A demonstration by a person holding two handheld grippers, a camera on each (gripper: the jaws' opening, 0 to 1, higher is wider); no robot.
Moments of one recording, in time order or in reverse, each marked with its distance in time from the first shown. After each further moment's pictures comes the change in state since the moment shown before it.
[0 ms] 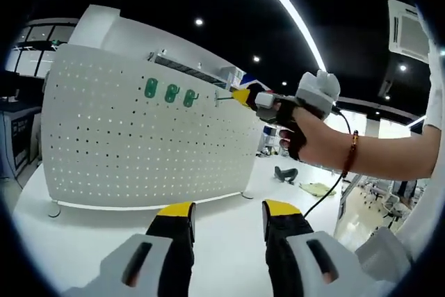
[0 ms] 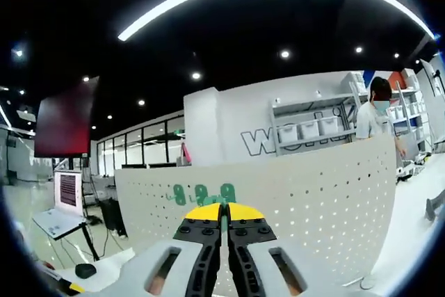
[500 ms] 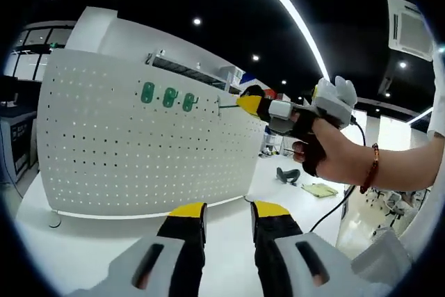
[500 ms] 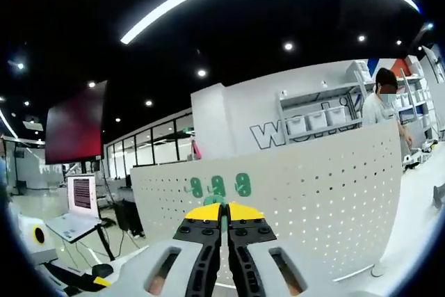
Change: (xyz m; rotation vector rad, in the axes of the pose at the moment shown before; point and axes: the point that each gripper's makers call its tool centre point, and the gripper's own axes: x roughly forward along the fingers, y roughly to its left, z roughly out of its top) left arm 0.018 0.004 0.016 0.015 -0.005 -0.003; right arm -0.019 0.017 -0.007 0.050 0.025 0.066
